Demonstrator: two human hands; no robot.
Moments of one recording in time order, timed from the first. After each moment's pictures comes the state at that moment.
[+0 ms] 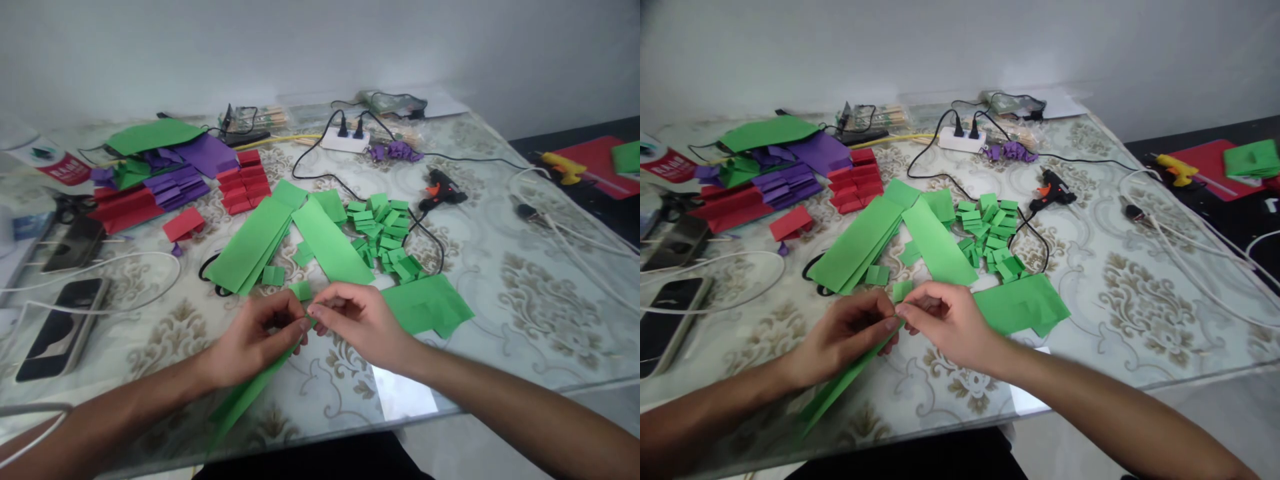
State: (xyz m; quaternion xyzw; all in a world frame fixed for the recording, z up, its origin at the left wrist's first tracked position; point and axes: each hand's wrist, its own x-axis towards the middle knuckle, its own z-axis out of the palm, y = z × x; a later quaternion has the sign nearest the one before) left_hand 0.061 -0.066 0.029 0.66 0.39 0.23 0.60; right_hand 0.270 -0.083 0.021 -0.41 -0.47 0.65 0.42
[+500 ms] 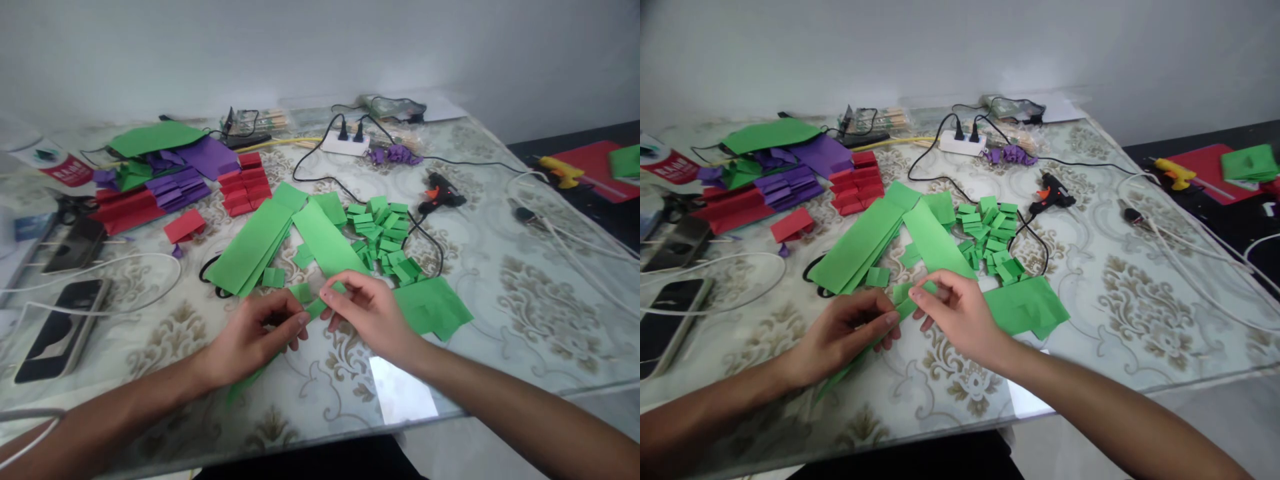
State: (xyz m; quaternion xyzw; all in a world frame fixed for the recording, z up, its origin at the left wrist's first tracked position) left_hand 0.061 -0.063 0.033 0.68 0.41 0.21 0.56; right_hand 0.275 -0.076 0.026 -0.44 -0.43 0.65 0.45
